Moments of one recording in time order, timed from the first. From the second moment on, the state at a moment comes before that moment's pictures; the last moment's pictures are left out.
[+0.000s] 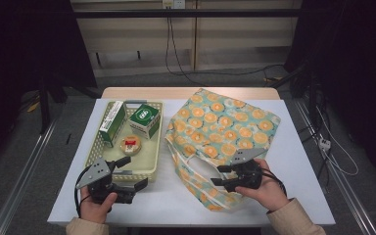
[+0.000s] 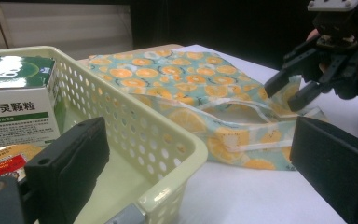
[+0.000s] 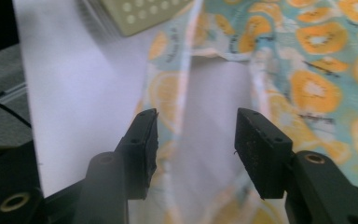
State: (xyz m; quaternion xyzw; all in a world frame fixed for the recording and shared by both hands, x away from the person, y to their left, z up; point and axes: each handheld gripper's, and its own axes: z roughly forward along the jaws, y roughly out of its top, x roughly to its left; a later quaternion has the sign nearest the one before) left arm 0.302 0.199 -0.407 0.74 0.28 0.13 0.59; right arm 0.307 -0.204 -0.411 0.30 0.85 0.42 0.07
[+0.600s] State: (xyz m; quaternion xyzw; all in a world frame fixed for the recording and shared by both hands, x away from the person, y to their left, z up) left arm 0.301 0.205 -0.410 0.74 0.28 0.13 0.59; right arm 0.299 -0.167 -0.435 0.26 0.87 0.42 0.01
